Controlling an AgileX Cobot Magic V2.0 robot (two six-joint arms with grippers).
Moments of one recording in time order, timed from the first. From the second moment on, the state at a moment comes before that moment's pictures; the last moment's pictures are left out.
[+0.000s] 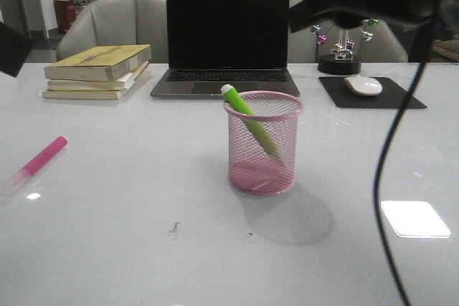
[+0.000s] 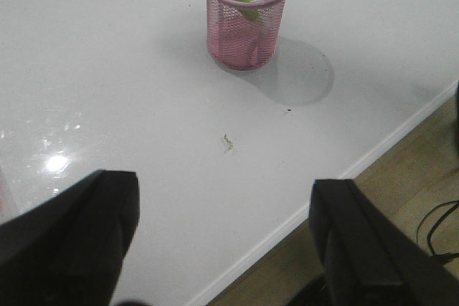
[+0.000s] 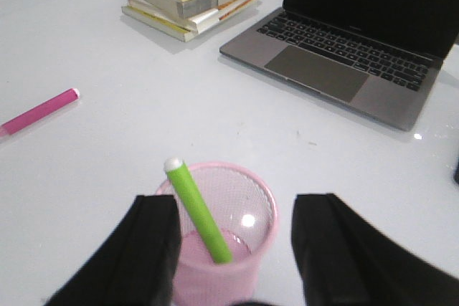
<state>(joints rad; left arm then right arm) -0.68 0.84 -0.66 -0.10 0.56 0.07 0.50 1.22 -0.64 -0.06 -0.18 0.04</state>
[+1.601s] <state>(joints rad) -0.15 1.55 -1.12 -0.05 0.76 0.07 0.50 0.68 -0.64 -0.05 0.64 0.04</state>
